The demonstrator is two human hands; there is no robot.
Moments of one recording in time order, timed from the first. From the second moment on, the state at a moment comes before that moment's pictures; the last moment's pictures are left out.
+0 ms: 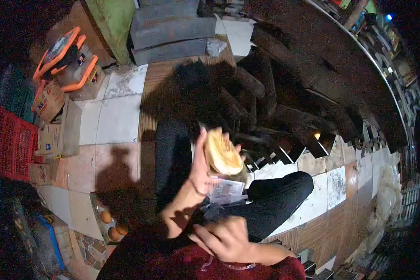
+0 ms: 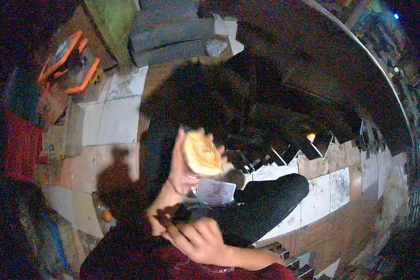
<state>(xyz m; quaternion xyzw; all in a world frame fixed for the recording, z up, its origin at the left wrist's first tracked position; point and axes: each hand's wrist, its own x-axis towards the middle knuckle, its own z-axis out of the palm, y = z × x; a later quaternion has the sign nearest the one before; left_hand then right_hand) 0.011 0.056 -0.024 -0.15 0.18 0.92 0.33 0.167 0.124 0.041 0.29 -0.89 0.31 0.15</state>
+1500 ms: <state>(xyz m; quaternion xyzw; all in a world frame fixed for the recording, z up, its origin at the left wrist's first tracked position) 0.129 0.025 -0.019 0.16 0.22 0.64 0.72 0.078 0.191 0.002 -0.02 -0.63 0.77 0.09</state>
